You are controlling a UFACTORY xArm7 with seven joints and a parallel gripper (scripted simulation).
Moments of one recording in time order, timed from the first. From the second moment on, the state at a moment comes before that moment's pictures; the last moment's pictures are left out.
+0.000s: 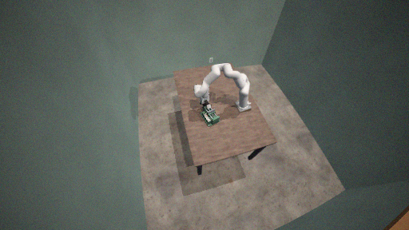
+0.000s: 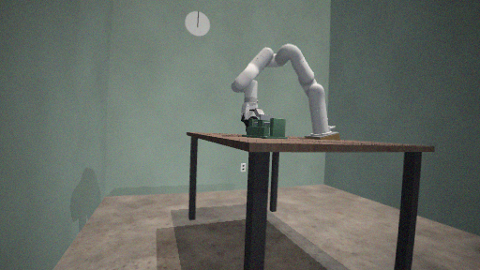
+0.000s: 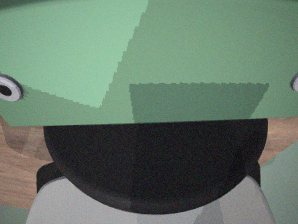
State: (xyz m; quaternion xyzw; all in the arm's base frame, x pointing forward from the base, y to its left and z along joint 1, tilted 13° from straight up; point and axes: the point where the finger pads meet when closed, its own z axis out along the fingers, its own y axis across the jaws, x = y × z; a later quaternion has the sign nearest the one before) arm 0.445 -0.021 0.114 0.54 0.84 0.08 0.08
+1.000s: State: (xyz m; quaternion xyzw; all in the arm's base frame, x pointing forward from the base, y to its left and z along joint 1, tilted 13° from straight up) arm 0.465 -0.009 0.161 0.54 0.84 0.08 0.08
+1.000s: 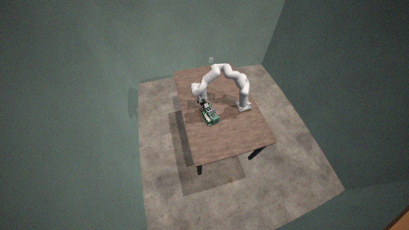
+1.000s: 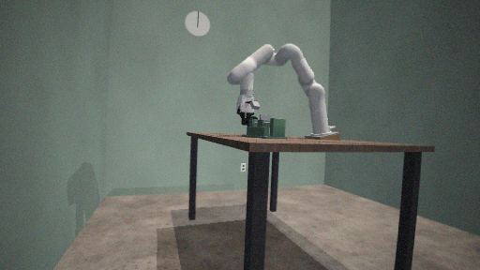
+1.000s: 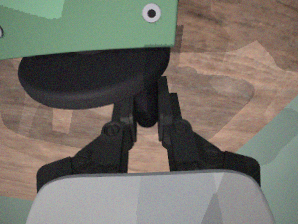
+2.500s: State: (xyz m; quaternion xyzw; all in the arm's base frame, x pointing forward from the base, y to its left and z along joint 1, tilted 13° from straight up) arm 0.417 -0.033 0.131 0.54 0.84 0.08 0.08
